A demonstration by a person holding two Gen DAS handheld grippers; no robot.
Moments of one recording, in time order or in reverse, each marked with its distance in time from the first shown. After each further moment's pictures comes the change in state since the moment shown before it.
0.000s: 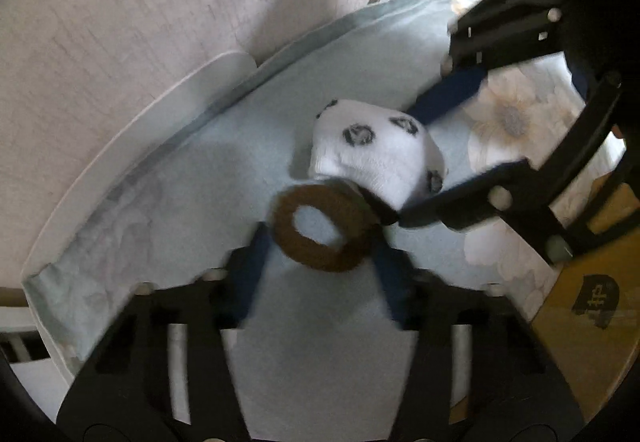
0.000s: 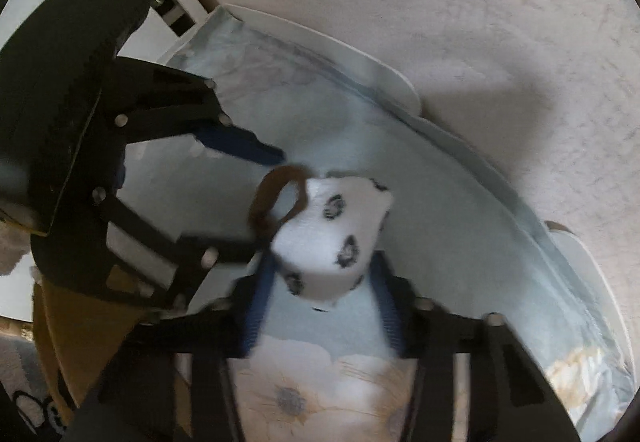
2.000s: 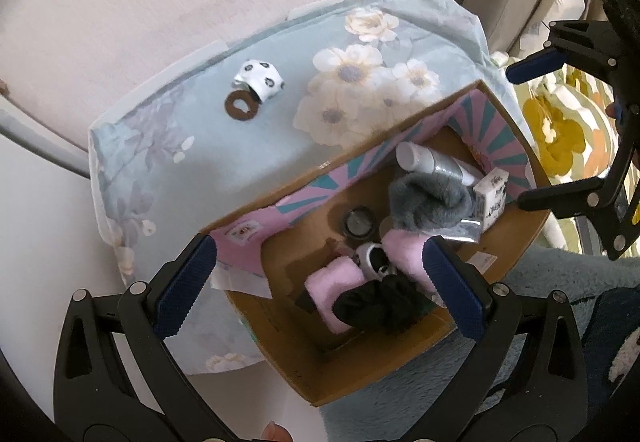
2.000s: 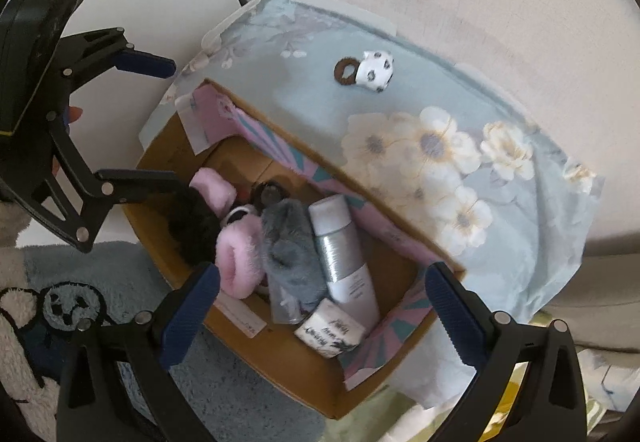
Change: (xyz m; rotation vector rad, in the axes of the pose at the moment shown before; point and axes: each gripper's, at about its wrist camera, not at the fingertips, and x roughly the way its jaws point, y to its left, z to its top) left arm -0.188 -0.131 -0.100 -0.159 -0.009 0.048; right arm -0.169 0.149 -0.155 0.126 0.048 -0.202
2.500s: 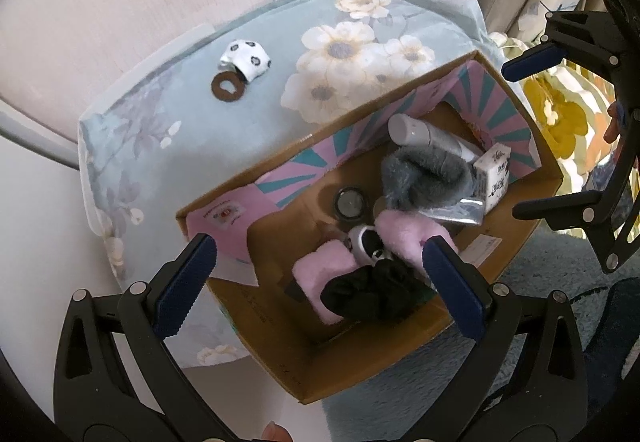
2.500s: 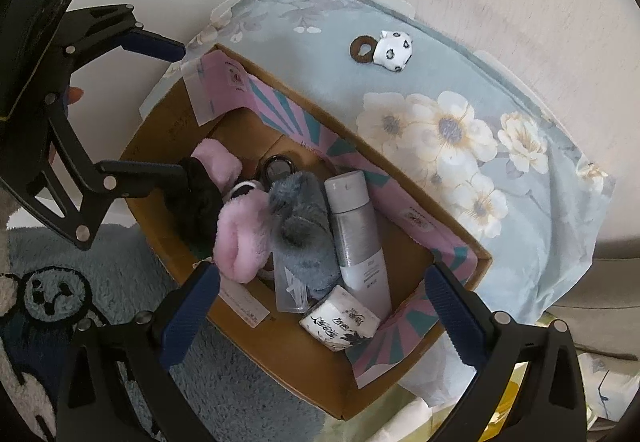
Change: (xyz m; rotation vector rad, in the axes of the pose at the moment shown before) left arm 0.017 -0.016 -0.011 0.011 0.047 0.005; right arm 0.021 0.014 -0.017 -0.028 0.040 0.009
